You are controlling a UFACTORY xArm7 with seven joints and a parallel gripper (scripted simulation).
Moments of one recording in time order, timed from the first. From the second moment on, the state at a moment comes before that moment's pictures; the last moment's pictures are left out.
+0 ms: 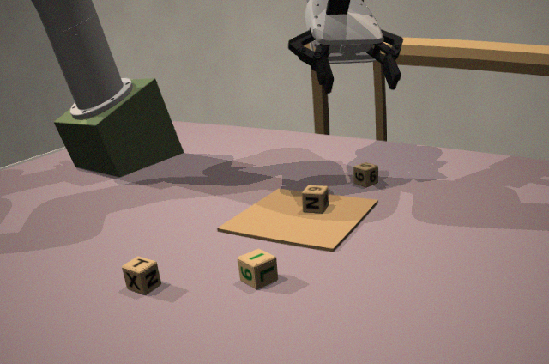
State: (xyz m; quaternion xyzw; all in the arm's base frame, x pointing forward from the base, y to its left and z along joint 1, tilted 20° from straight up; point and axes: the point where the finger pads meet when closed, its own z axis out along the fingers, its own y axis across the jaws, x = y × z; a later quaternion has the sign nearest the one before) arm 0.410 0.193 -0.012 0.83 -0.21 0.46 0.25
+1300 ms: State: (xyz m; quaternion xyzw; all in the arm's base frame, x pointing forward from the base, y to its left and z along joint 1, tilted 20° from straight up) arm 0.421 0.087 0.030 0.83 -0.21 0.45 0.25
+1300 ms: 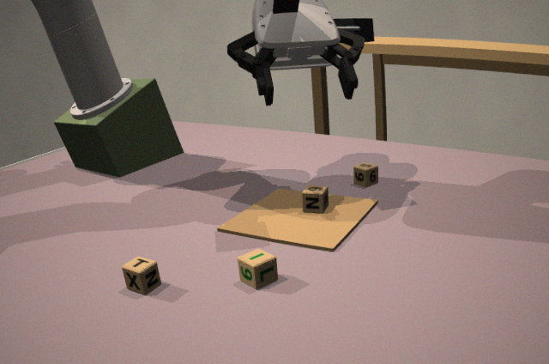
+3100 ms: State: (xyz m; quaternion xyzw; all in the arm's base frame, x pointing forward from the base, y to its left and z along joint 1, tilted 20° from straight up) arm 0.435 0.068 0.039 0.83 -0.21 0.46 0.25
